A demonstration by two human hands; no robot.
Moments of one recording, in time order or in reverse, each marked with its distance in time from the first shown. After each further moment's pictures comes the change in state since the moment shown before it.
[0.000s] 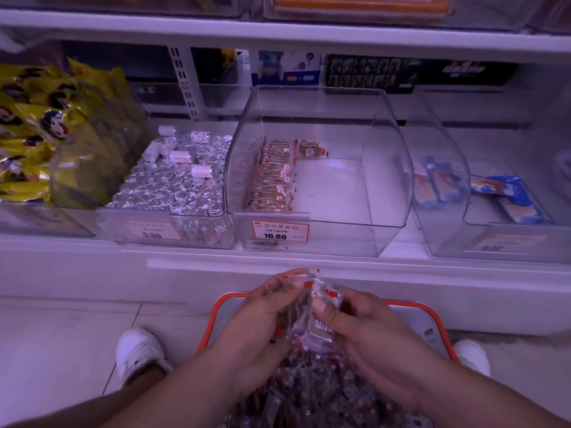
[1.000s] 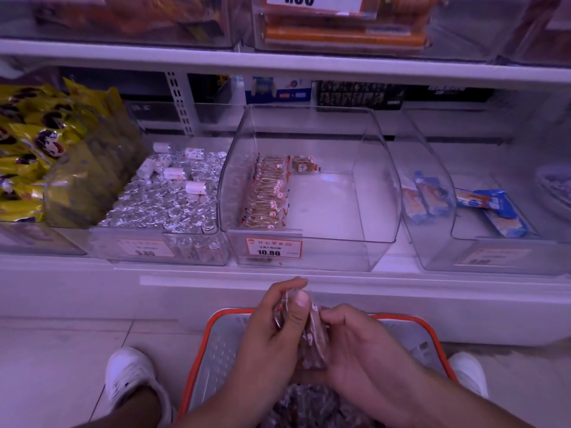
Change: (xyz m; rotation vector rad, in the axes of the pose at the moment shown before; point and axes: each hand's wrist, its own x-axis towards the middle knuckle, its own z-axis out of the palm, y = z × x) left_hand -0.004 -0.018 0.008 0.602 0.119 0.520; right_hand 0.002 -0.010 0.004 0.219 -0.245 0.231
